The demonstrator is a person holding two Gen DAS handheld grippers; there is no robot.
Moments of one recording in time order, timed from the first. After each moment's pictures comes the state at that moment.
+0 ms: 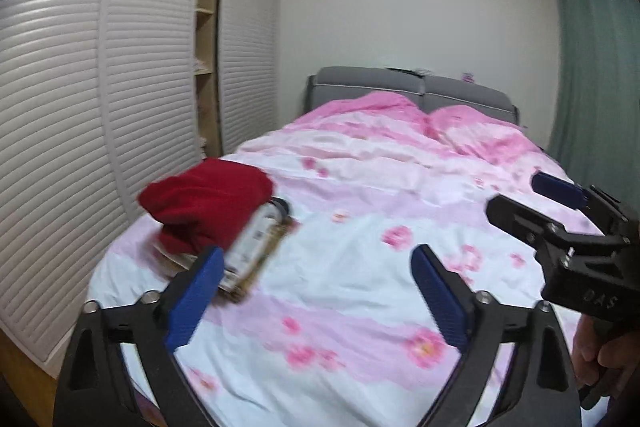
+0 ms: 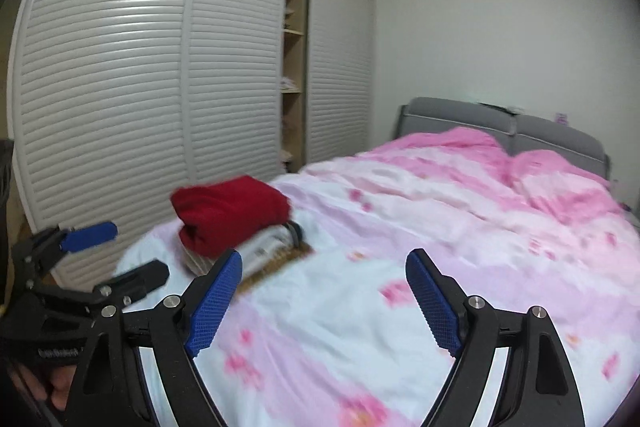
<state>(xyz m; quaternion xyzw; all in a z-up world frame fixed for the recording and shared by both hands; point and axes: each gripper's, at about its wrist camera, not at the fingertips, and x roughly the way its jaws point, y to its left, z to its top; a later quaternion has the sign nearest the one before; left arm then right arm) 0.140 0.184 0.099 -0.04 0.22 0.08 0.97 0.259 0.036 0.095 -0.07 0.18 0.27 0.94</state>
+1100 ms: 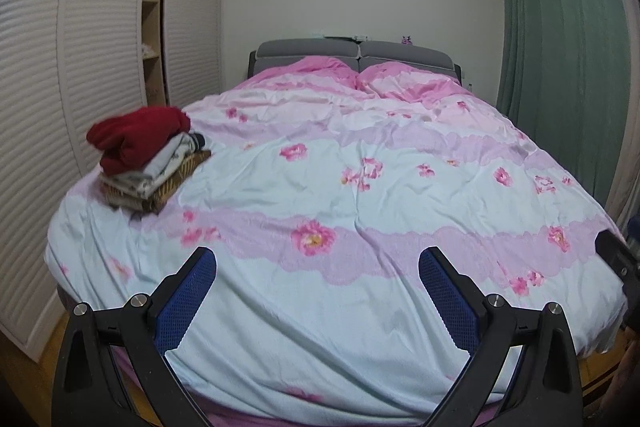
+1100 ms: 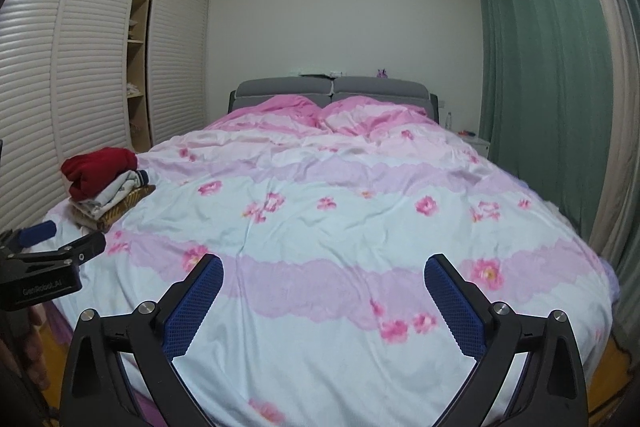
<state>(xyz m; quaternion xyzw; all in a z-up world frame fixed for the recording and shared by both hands) 0.034 0.036 0.018 -0.02 0.26 0.01 0.97 0.058 -0.175 0.019 -0.01 0.20 0.00 0.98</state>
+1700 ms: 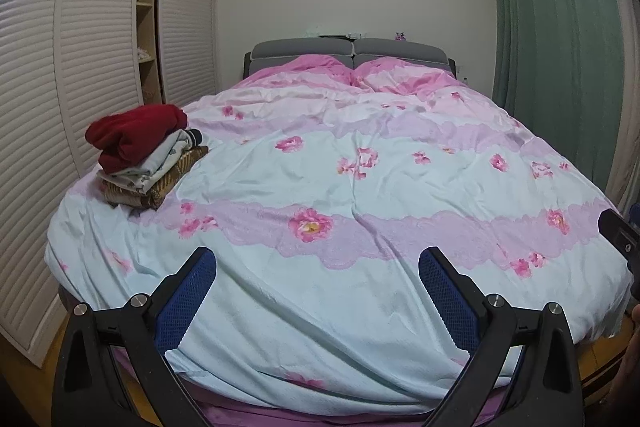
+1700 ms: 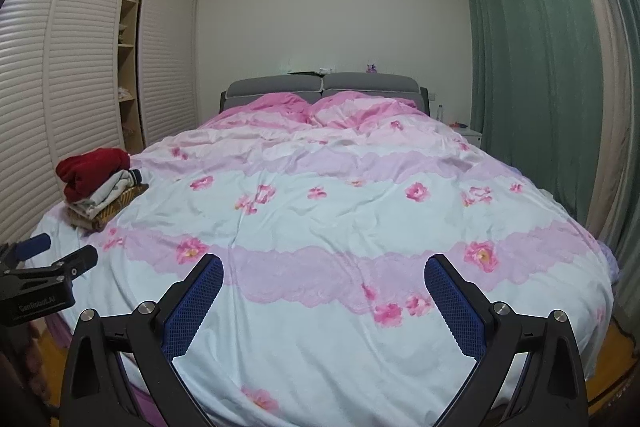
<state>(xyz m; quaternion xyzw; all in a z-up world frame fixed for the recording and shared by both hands) 0.020 0.026 0.004 0.00 0.25 0.00 0.97 0.044 -0.189 0.010 0.00 0.19 -0.01 0.98</state>
